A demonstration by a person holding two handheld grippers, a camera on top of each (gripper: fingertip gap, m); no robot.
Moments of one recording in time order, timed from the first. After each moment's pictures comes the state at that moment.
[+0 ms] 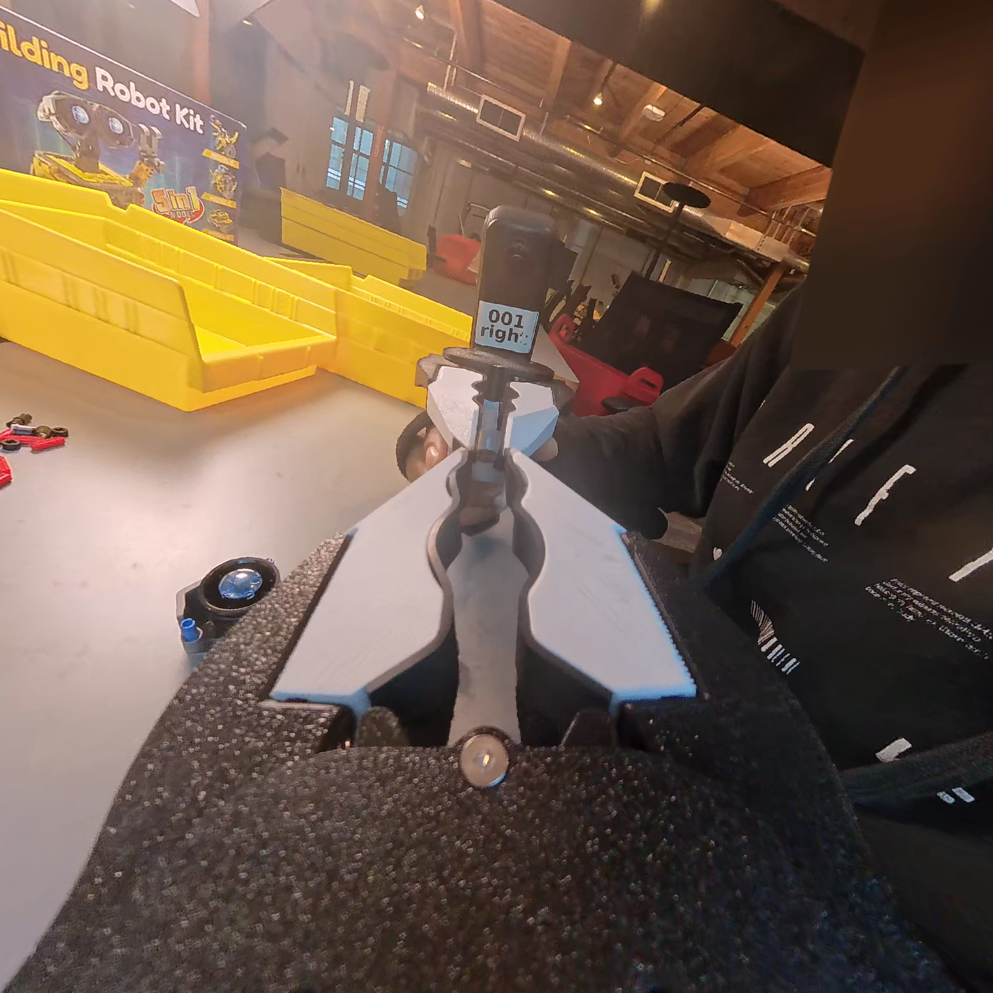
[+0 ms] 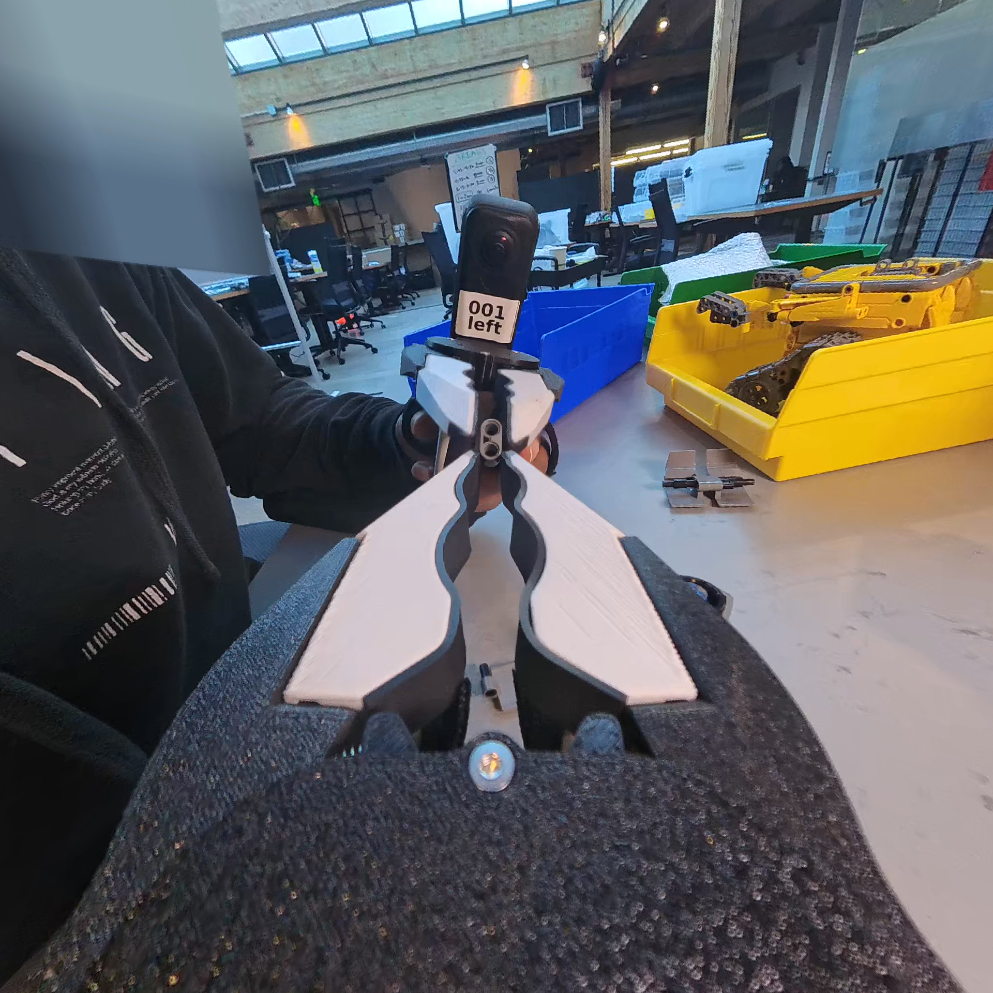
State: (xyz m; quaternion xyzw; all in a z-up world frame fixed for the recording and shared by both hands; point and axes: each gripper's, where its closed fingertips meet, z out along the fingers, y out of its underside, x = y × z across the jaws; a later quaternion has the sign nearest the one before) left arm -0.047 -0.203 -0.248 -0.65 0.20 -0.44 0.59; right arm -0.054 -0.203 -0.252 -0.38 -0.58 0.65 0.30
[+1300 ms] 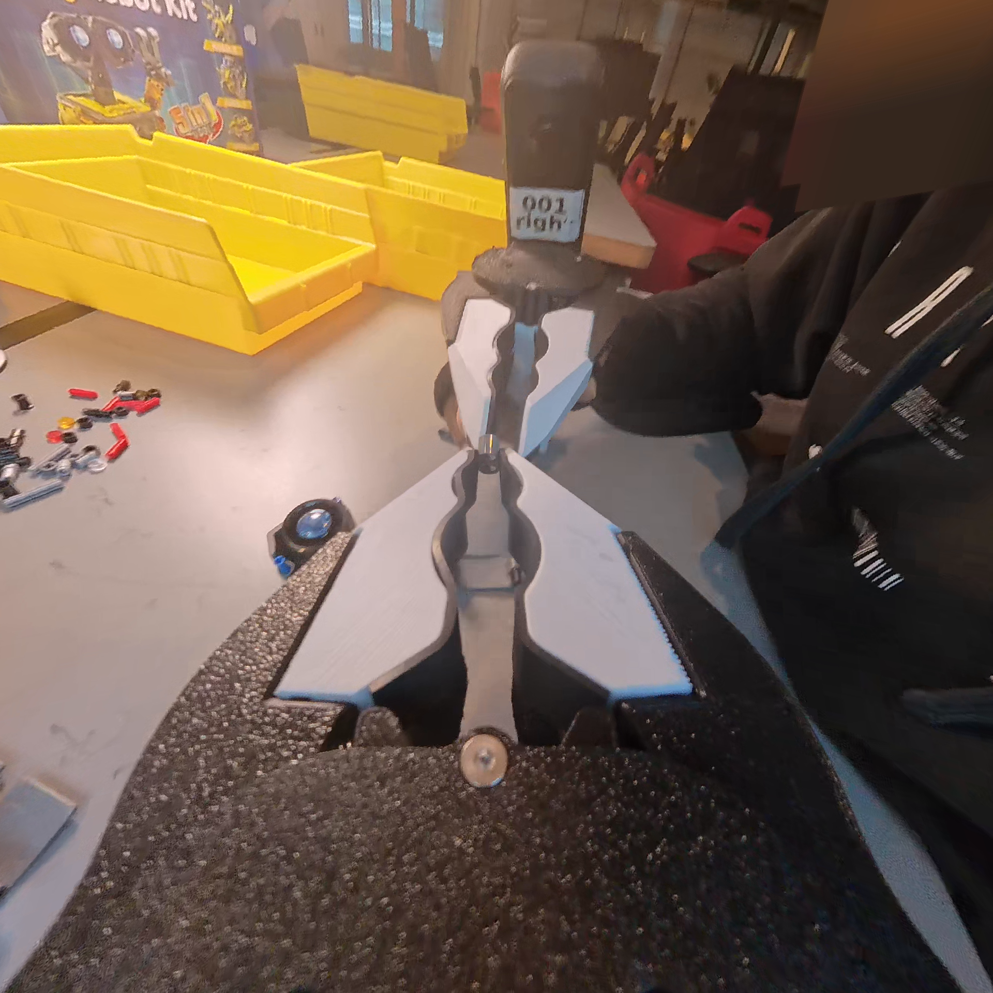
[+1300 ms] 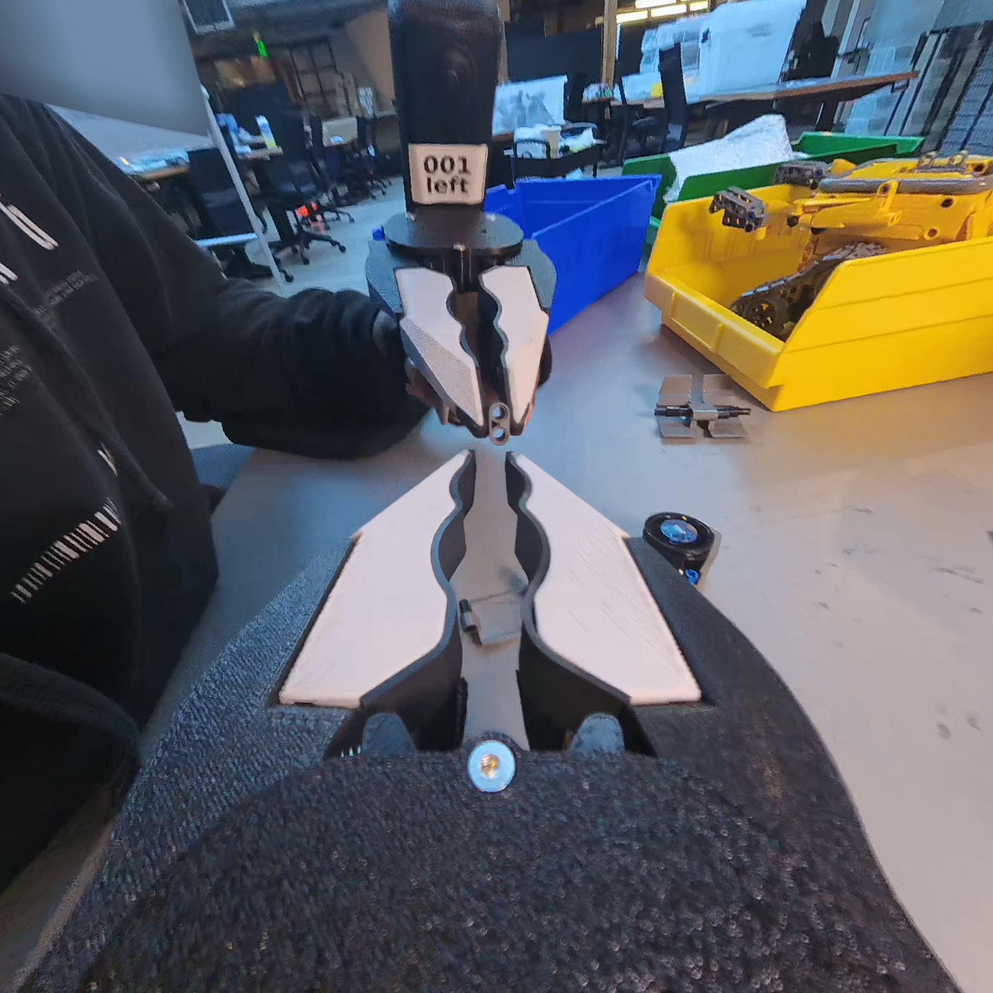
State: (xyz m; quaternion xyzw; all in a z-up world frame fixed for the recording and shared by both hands) left arm -0.055 -0.202 -0.279 -0.72 0.28 -0.31 0.55; right arm -0.058 -0.202 -0.285 -0.41 -0.64 0.58 0.28
